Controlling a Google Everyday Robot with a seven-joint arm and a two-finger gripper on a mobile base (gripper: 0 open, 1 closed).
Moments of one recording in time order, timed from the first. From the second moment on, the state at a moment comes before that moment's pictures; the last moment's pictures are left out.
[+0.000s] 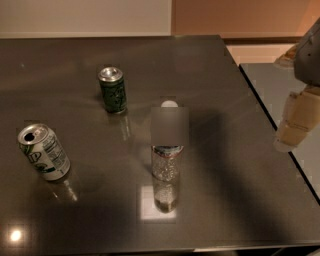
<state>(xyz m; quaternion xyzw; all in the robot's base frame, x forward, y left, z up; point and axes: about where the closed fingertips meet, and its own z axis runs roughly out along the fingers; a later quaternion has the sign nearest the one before) 0.438 -0.217 0.976 -0.60 0.78 -0.03 0.16</state>
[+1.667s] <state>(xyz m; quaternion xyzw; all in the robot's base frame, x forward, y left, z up) 0.462 -0.126 0.970 -0.62 0.73 0.11 0.26</state>
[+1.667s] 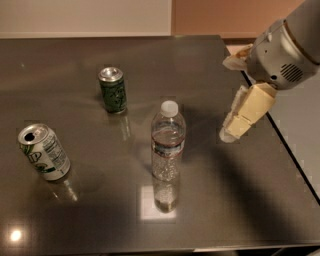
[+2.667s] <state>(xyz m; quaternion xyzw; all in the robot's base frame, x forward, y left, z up) 0.430 -0.027 0.959 -0.66 0.62 0.28 0.31</state>
